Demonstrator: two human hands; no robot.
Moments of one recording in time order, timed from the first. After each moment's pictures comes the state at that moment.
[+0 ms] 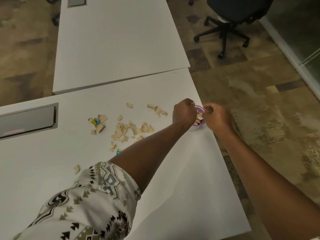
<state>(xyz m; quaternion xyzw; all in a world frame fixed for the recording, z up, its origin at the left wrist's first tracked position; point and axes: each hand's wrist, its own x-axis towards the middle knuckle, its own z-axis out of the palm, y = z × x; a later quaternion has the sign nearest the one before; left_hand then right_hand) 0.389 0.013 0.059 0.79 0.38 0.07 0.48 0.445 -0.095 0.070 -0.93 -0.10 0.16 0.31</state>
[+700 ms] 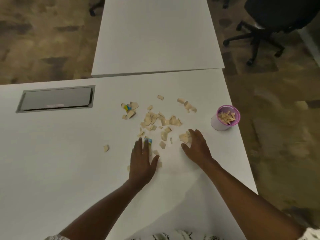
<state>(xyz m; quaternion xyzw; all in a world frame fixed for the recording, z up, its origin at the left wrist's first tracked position) 0.068 0.058 -0.031 0.88 0.41 0.01 0.22 0.281 -0.050 -0.005 -0.89 -0.30 0.30 0.19</state>
